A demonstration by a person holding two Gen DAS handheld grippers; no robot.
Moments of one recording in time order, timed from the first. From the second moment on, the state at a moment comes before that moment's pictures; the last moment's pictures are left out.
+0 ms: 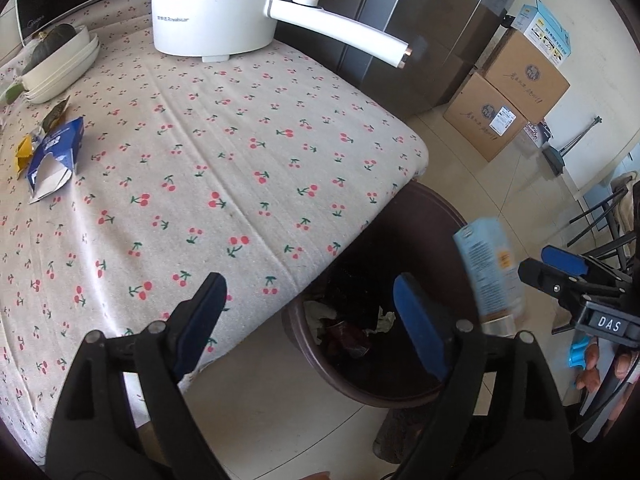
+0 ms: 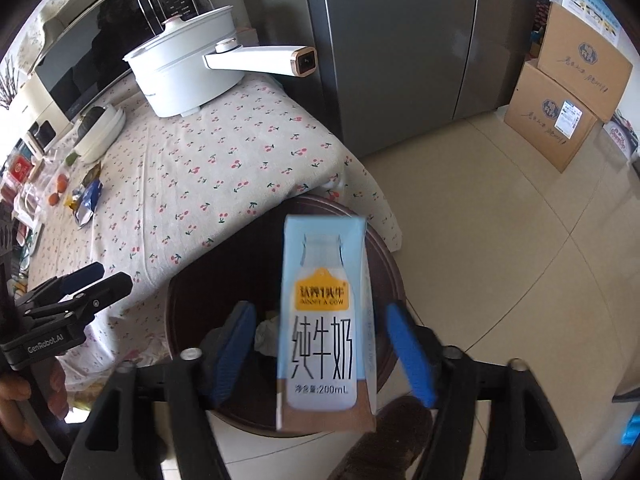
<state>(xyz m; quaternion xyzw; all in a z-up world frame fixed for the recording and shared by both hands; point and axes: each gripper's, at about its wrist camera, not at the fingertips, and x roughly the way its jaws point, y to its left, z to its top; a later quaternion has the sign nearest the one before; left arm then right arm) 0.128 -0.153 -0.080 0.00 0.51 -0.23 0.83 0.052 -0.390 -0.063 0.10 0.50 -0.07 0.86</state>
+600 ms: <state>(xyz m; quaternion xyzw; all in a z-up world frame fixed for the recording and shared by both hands) 0.131 -0.057 -0.054 -0.06 0.50 -0.16 0.85 0.080 -0.346 -0.063 0.10 0.51 -0.05 0.85</state>
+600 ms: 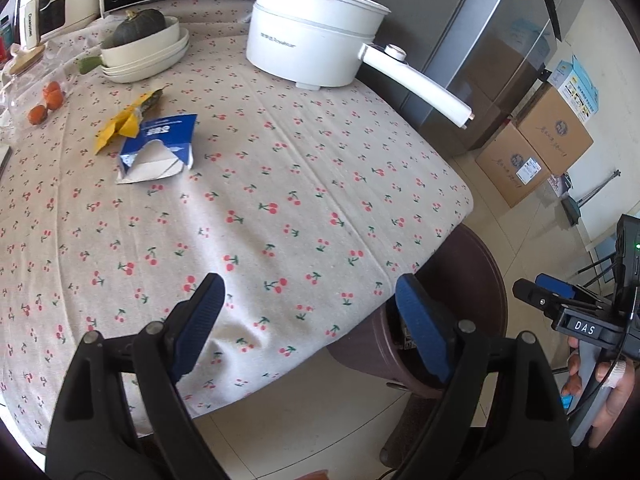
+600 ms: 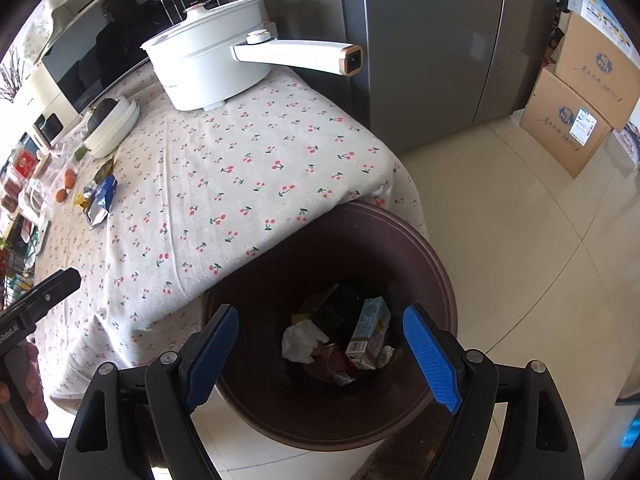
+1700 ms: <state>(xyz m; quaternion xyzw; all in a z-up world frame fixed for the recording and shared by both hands) 0.127 0.170 -0.056 -0.18 0.51 0.04 0.84 0.198 -0.146 -0.074 0.07 0.52 0.04 0.85</state>
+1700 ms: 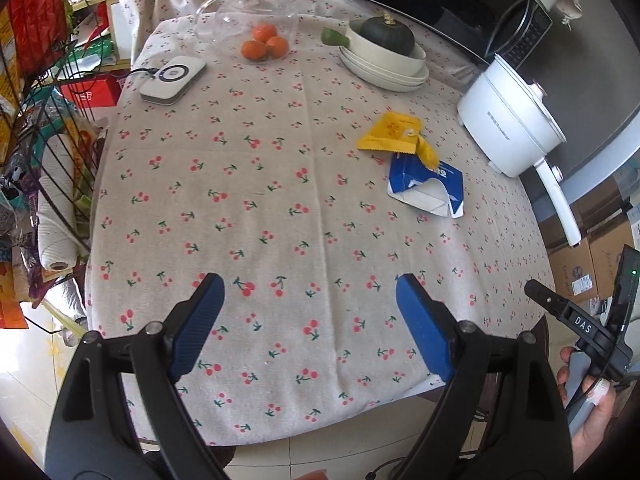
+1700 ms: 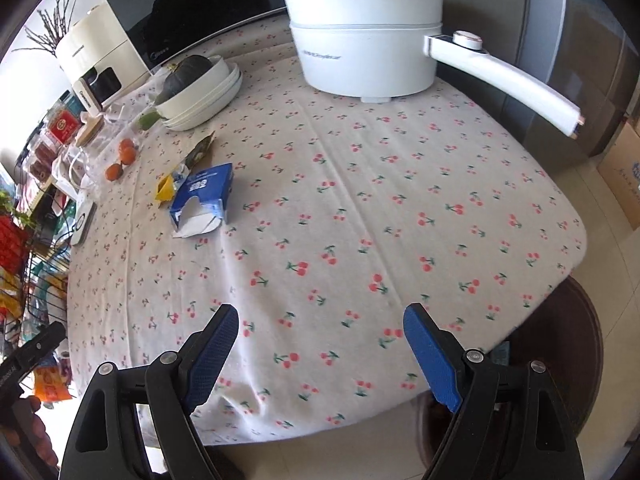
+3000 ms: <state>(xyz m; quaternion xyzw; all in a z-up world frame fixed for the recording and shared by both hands) 0.187 0.138 -0.070 -0.09 0.51 0.01 0.85 0.233 -0.108 -0.080 -0.08 0.45 0.11 0.88</state>
